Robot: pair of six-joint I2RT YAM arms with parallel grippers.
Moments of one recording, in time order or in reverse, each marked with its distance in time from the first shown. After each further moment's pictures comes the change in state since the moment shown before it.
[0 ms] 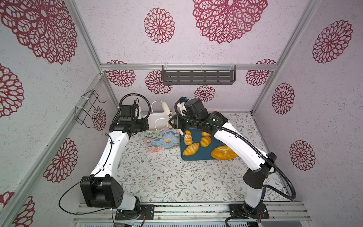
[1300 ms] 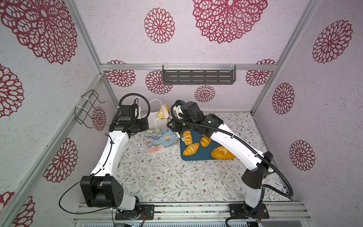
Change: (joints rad) left arm 0.006 0.005 0.000 0.004 0.018 0.000; right arm 0.034 0.039 -0.035 0.049 -0.039 -0.004
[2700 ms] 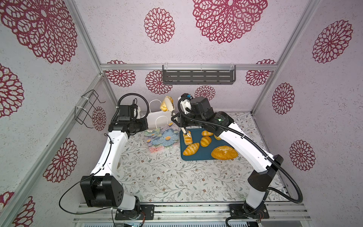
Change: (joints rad) left arm 0.018 0.003 0.000 0.000 0.034 -0.010; right arm -0.048 -0.089 -0.010 0.040 -0.007 -0.070
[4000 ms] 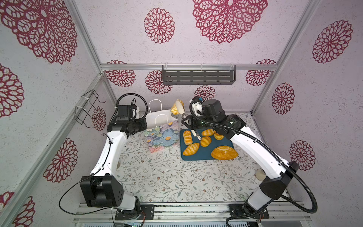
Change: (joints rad) left arm 0.018 0.000 0.000 -0.003 0.026 -0.008; right arm -0.065 -0.143 -0.203 0.008 -0.055 0.013
